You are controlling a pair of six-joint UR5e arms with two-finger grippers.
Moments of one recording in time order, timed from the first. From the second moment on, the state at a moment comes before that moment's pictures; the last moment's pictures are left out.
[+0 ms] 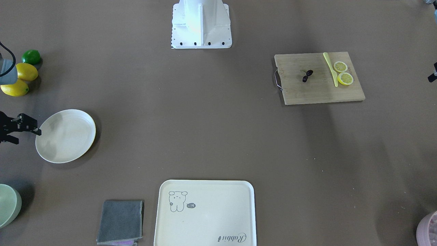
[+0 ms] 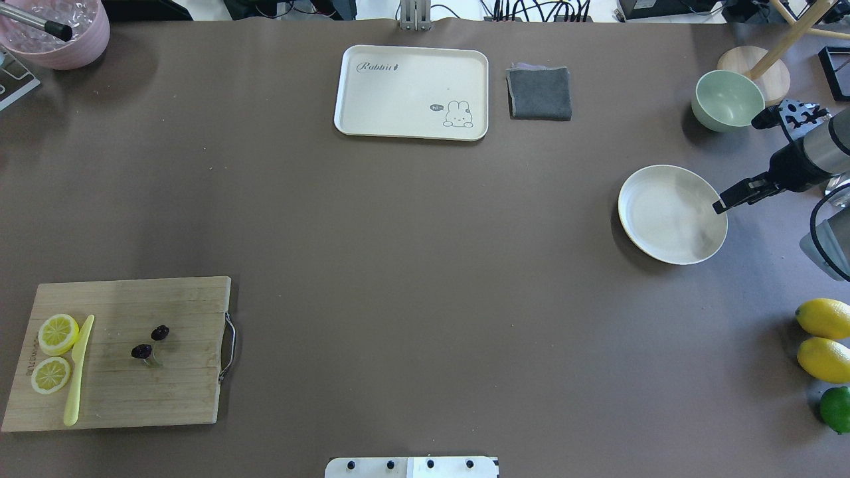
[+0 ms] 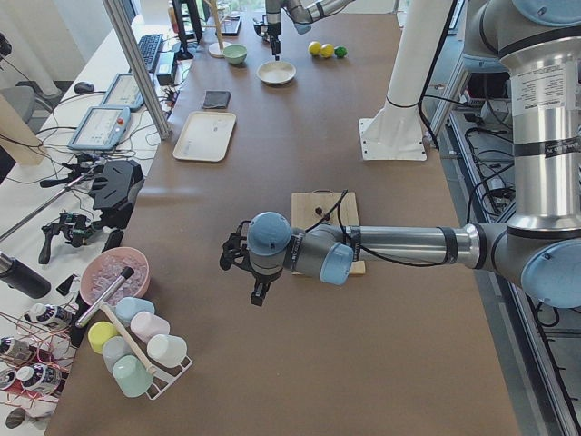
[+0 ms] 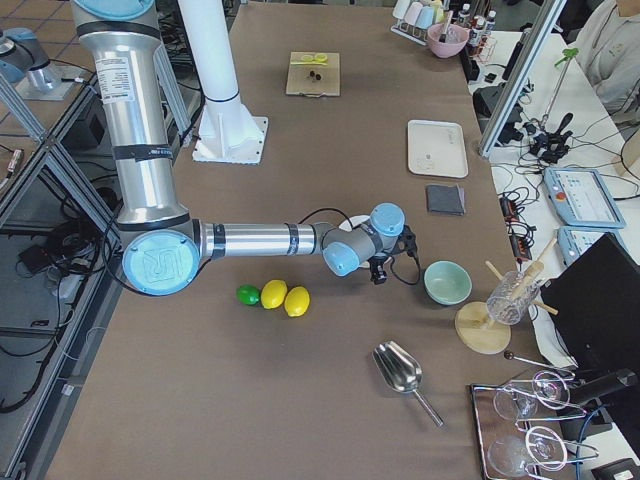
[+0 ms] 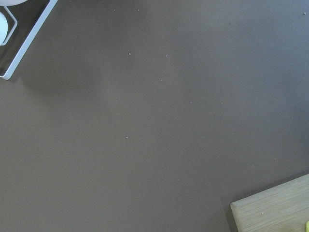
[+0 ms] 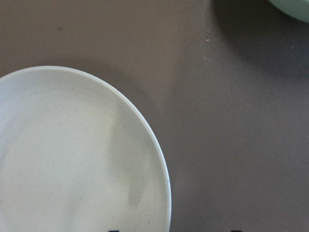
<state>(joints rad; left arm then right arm) -1.51 -1.42 -1.70 -1.87 -2.48 -0.01 1.10 -1.43 1.40 -0.99 2.38 0.39</state>
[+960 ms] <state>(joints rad) -1.51 -1.43 -1.70 -1.87 -2.49 -0.01 1.08 -1.43 1.38 -0.99 2.39 0.40</state>
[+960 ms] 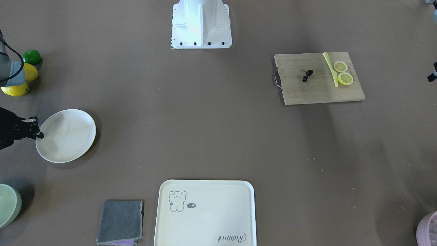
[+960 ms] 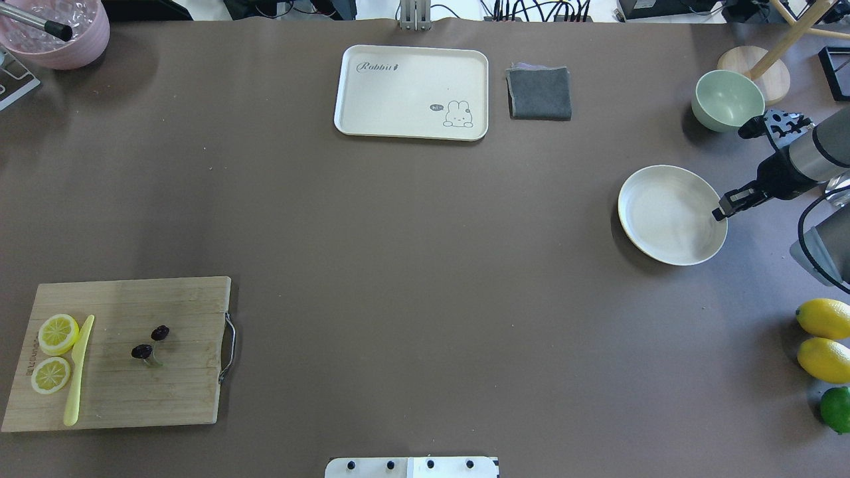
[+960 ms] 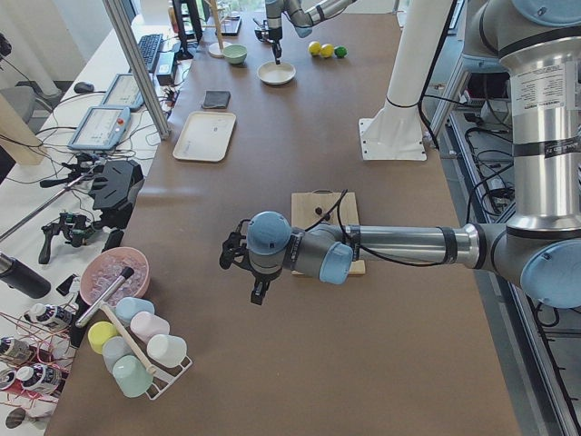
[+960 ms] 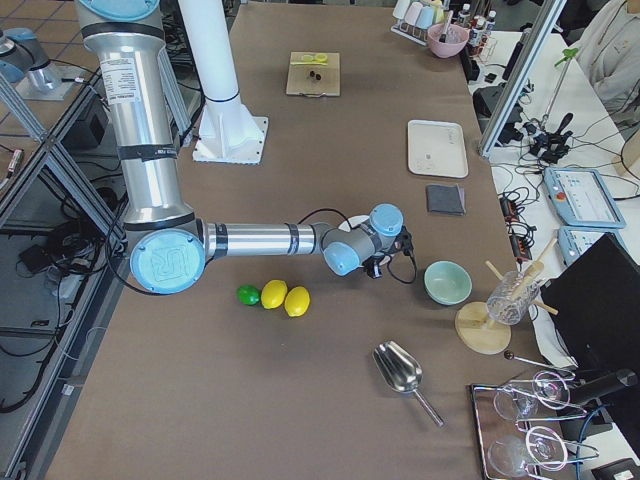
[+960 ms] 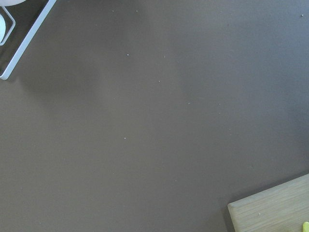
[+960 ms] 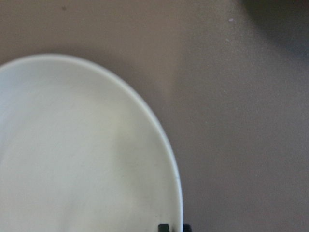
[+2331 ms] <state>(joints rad) -0.95 -1.38 -1.90 -2.29 -2.27 -1.00 0.58 -1.19 1.69 -0.98 2.10 1.28</state>
